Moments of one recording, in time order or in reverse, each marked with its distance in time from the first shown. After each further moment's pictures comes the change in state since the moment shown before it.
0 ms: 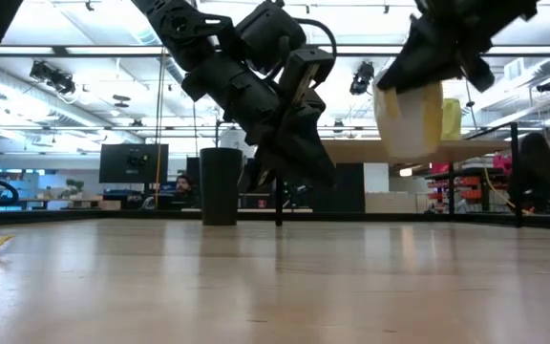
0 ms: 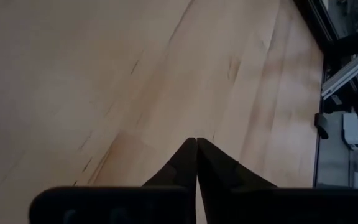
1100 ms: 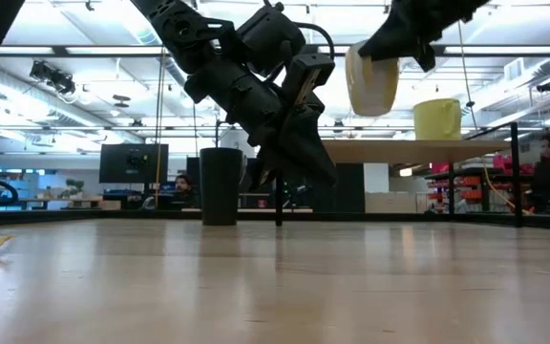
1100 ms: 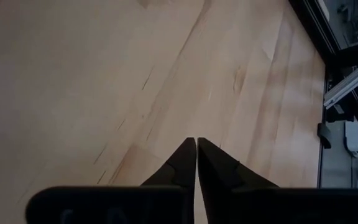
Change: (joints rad) left arm 0.024 0.000 0.000 0.011 -0.008 0.006; right arm -0.477 -0.363 -0.029 0.166 -0.535 -0.719
